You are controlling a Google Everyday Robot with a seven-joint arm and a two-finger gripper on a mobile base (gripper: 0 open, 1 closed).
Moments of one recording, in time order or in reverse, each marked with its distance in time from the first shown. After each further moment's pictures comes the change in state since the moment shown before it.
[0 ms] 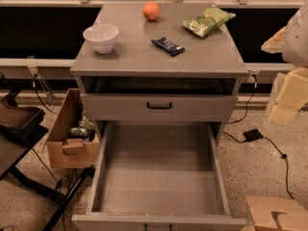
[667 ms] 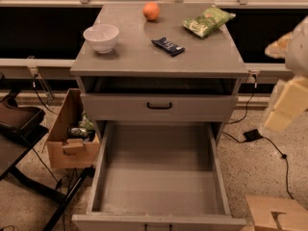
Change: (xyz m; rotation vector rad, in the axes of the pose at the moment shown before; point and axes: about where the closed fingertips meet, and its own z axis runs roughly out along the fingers) arm 0.005 0.003 0.004 0.048 -0.051 0.050
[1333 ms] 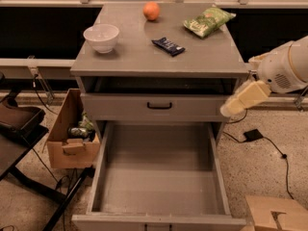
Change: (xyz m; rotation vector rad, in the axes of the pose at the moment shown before) arm -0.009 -0.067 0.104 0.056 -0.328 0.272
